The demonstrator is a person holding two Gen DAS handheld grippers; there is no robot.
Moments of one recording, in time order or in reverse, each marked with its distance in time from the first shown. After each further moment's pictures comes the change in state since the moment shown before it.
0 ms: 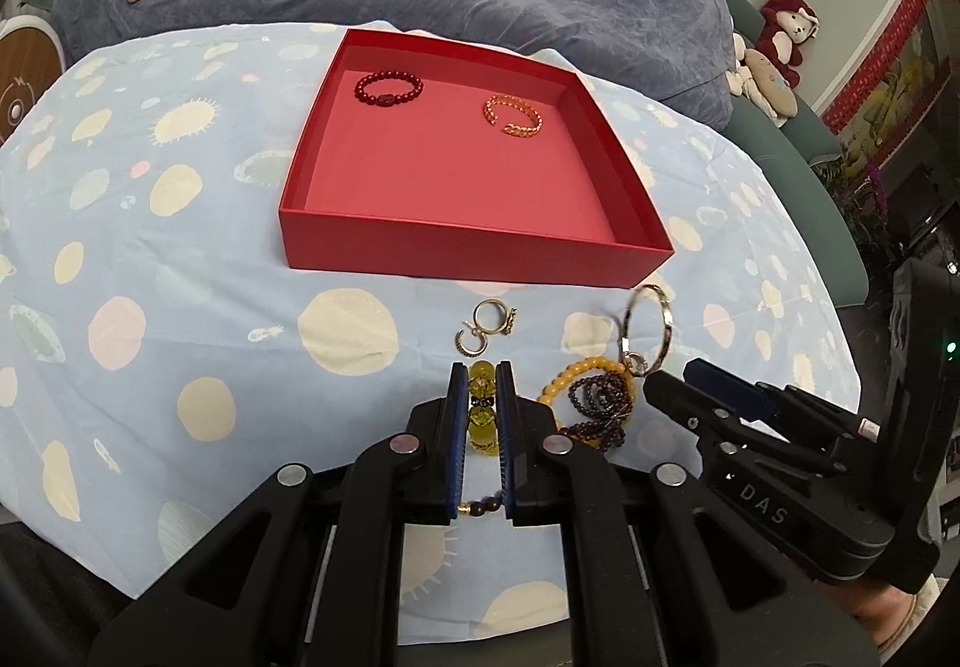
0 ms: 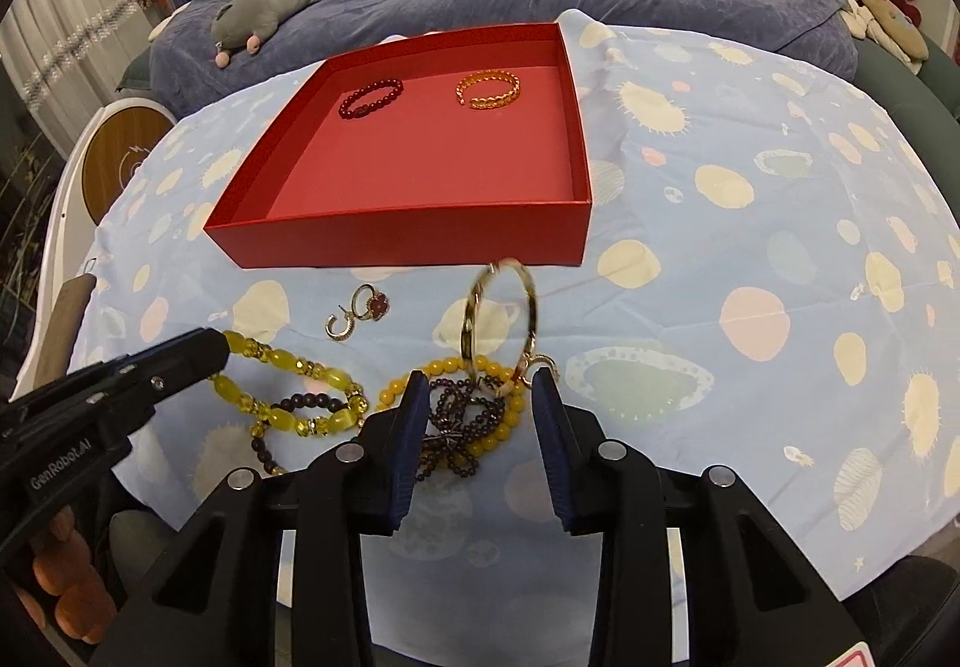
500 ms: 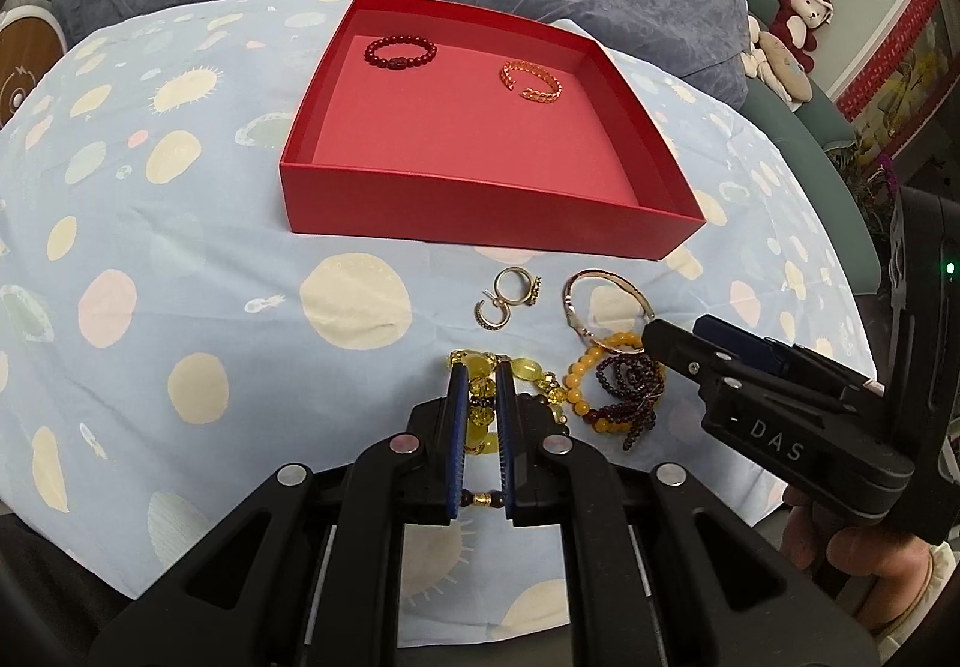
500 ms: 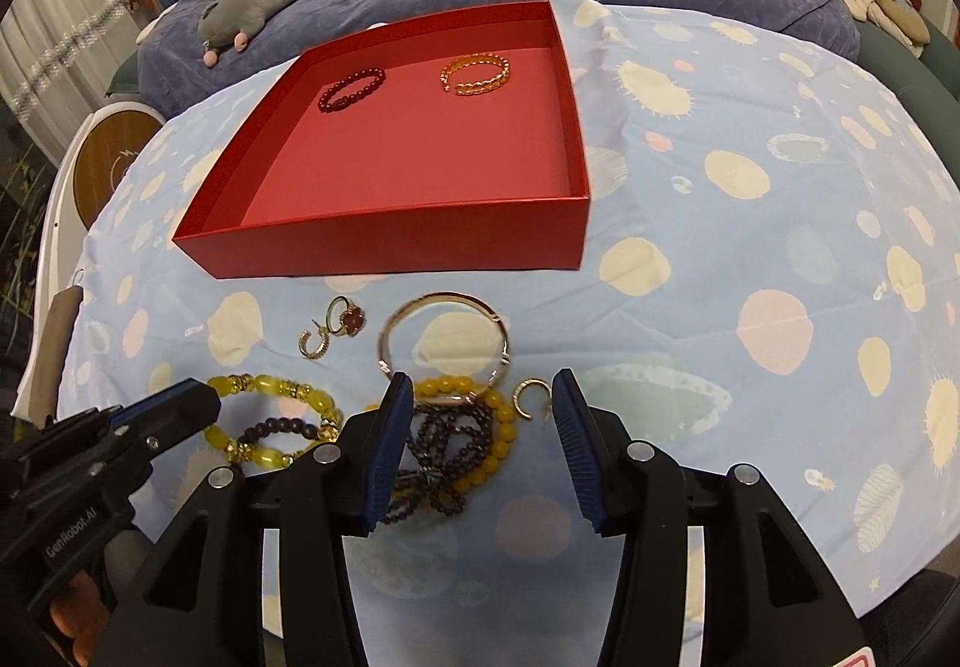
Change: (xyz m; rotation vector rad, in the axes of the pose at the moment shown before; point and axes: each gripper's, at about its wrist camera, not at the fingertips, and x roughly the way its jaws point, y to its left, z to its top) left arm 0.021 0.011 -0.008 -0.016 0.059 0.026; right arm 0.029 0.001 0.017 0.028 0.022 0.032
